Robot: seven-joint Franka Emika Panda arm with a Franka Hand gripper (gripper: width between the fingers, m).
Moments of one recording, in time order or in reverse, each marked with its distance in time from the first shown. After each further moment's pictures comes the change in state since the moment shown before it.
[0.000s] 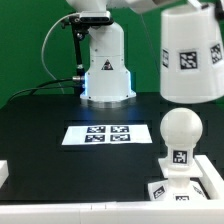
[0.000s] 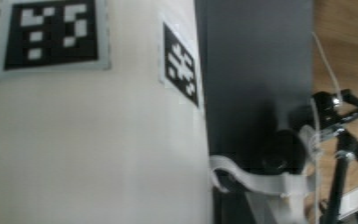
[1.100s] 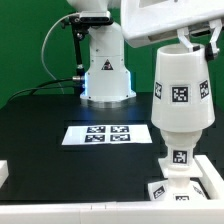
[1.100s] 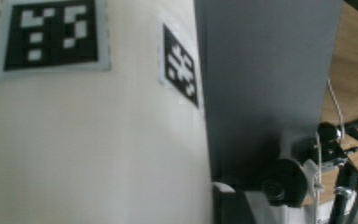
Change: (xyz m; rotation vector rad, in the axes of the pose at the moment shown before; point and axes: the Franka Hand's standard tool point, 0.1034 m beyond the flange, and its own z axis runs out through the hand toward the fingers) arm -0.032 0.023 0.019 -0.008 0.023 -0.095
